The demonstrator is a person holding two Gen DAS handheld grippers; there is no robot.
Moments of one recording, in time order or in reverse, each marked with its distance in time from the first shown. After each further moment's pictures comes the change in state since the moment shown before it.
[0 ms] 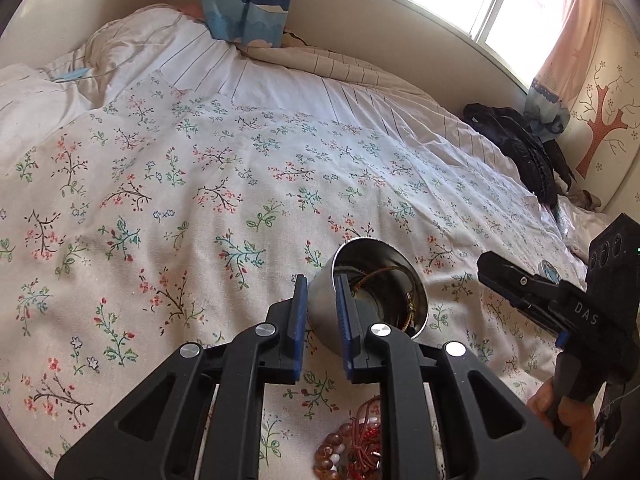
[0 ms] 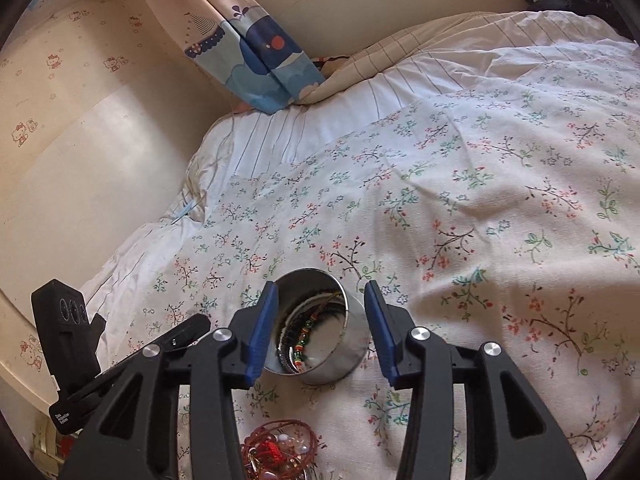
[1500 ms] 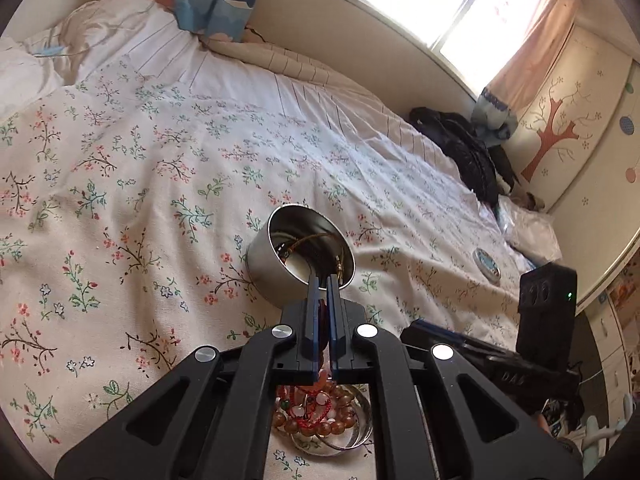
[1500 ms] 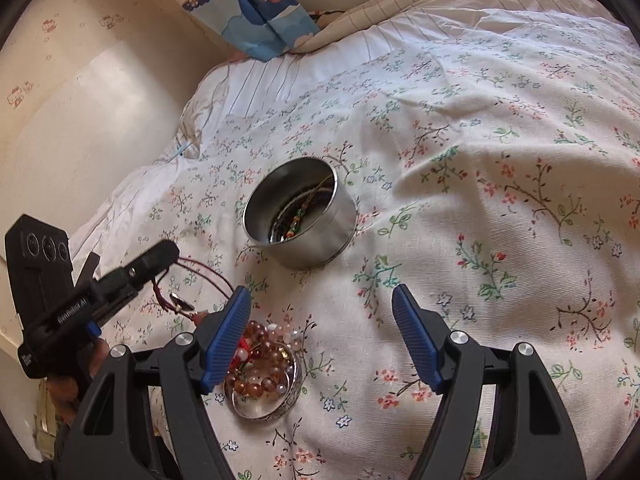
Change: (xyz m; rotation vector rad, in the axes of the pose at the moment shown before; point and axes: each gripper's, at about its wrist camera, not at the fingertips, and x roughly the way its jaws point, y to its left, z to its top) left arm -0.041 0.000 -0.028 -0.037 -0.021 -0.231; right arm -0.013 0.011 -0.067 -0.065 0.204 -0.008
